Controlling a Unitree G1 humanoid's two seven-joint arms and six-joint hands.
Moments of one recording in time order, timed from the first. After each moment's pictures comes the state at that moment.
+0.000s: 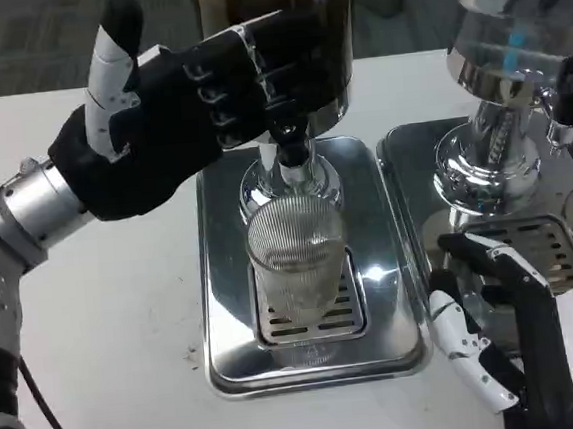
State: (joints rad) left arm -0.66 0.40 0.17 0.63 -0.49 0.05 -1.24; right arm 0.53 0.05 0.29 -0.32 -0.62 -0.09 -0.39
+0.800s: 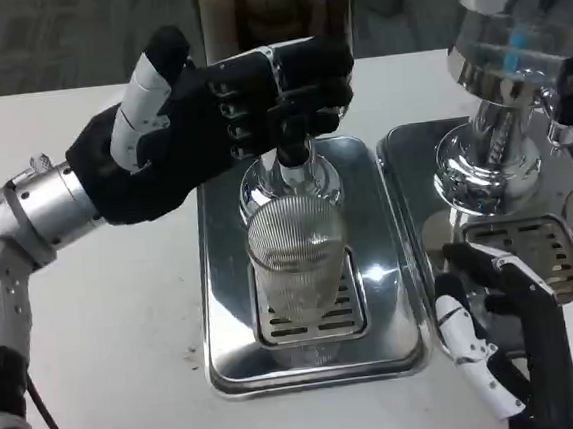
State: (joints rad) left arm -0.66 0.39 0.13 0.63 -0.42 -0.07 -1.25; right arm 0.55 0.05 0.29 -0.32 -0.58 -0.09 -0.39
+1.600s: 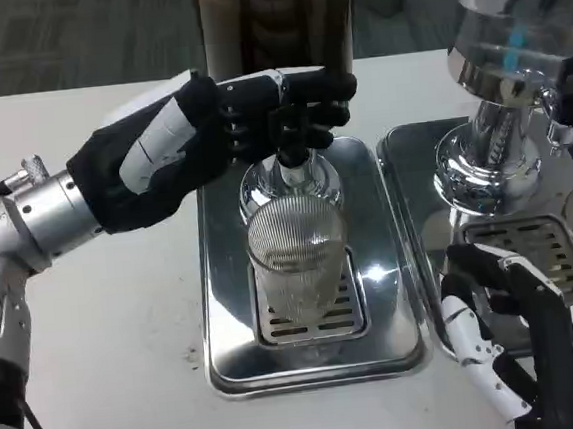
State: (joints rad) left arm -0.63 0.41 0.10 0.65 -0.34 -0.29 -1.23; right arm 0.57 0.05 0.28 -0.35 -0.57 -0.09 -0.39
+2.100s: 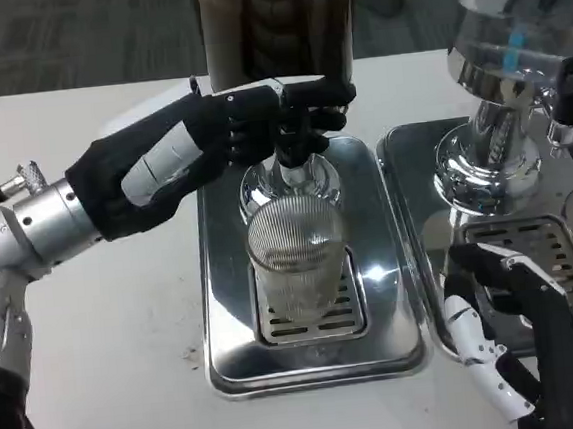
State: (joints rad) left arm -0.61 0.41 0.09 0.65 -0.33 -0.41 -1.21; right arm 0.57 0.04 0.28 -0.36 -0.56 -0.09 -0.39
